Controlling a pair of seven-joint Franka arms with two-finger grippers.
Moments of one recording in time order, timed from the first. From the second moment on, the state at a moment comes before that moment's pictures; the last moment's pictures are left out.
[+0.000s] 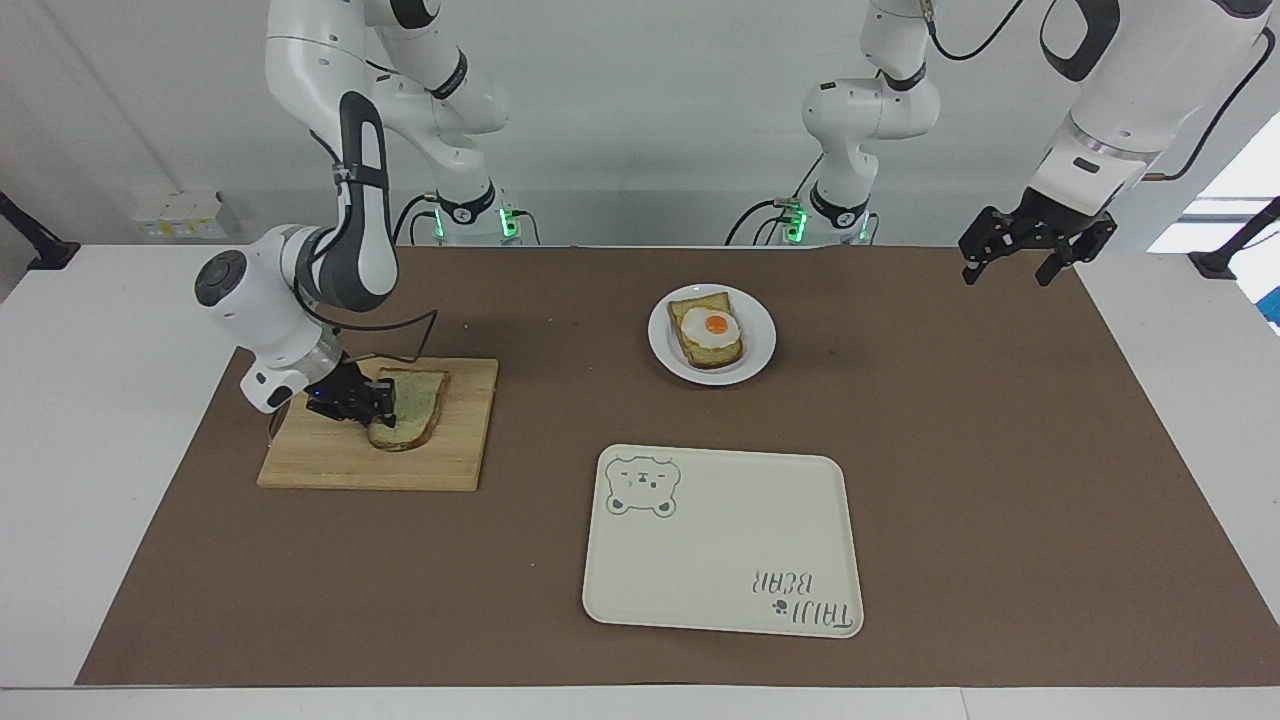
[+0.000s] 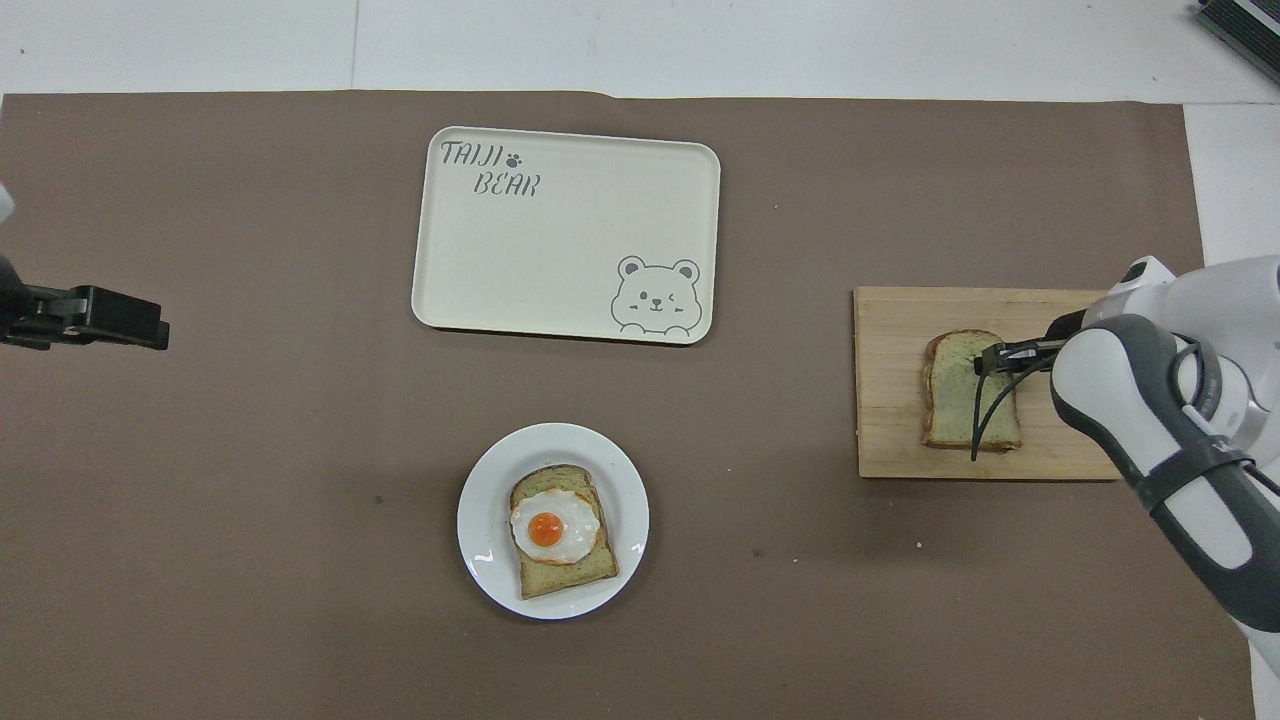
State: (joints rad) left arm -0.04 -0.04 -0.02 -1.63 -0.03 1.60 0.01; right arm -0.04 0.25 -0.12 -2.06 0.29 2.26 -0.38
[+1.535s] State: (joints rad) left arm -0.04 -0.04 -0.02 -1.63 -0.03 1.60 0.01; right arm 0.08 0.22 -0.09 -1.90 0.29 1.97 -0.25
